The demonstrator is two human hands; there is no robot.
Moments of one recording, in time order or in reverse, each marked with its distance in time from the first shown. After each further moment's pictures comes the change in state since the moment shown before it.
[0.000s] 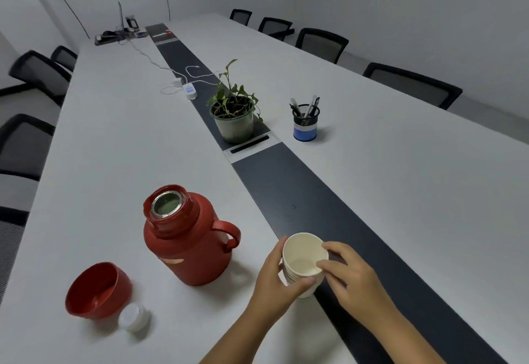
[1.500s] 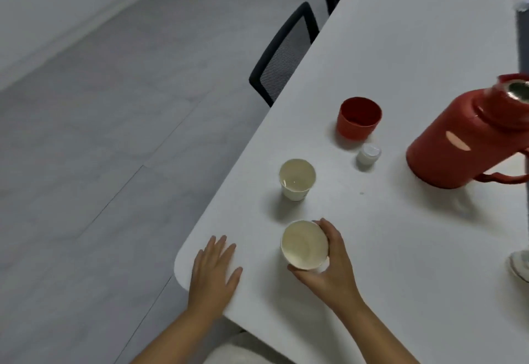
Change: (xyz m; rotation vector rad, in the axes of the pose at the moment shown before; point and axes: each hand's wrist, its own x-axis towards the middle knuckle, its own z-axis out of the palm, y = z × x) left_hand -0.427 -0.143 -0.101 0.639 0.802 -0.715; right_hand -0.170 -0.225 0.172 0.641 -0.806 -0.096
